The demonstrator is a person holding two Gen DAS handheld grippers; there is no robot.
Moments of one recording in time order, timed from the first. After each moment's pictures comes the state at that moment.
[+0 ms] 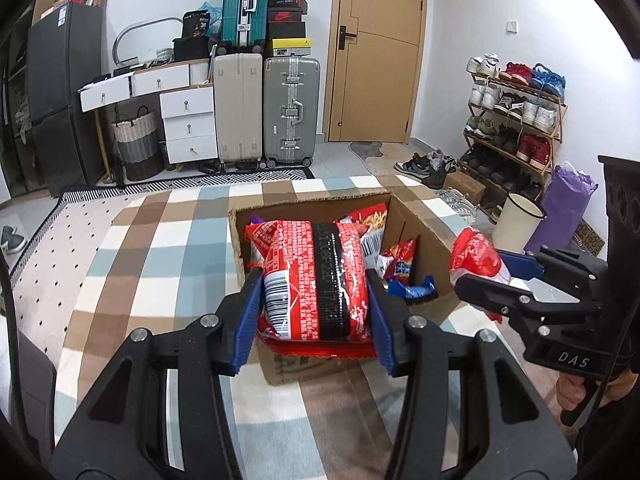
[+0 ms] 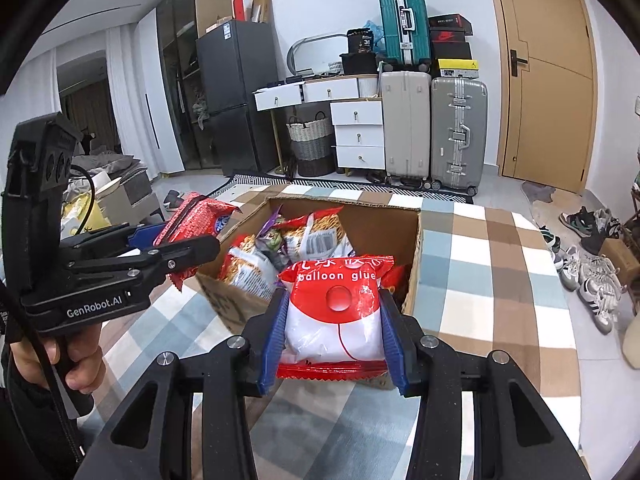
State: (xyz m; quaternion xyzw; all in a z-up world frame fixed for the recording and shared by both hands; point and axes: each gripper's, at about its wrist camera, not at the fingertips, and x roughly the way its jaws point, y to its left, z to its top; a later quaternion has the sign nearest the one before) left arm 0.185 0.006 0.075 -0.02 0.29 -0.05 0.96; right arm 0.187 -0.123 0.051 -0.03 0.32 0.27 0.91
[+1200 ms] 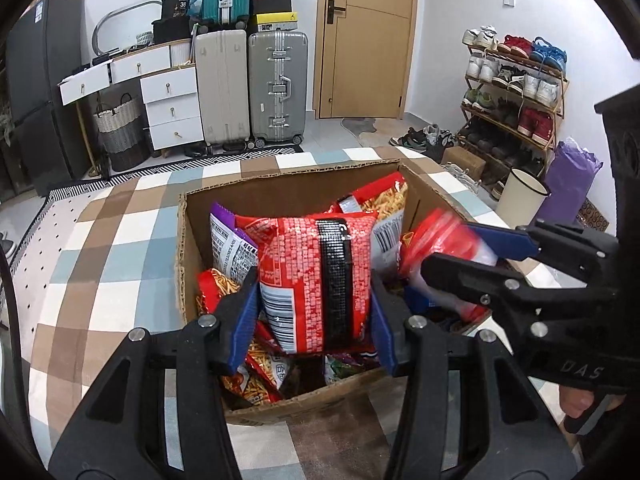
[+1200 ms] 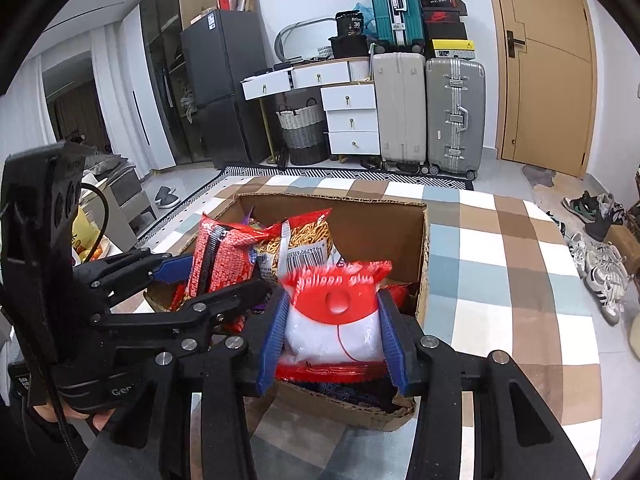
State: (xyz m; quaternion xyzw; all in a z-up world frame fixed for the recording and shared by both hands) left arm 0.268 -0.008 0.020 -0.01 0.33 -0.07 0.94; right arm 0.246 -0.102 0.023 -0.02 0.35 0.26 0.90
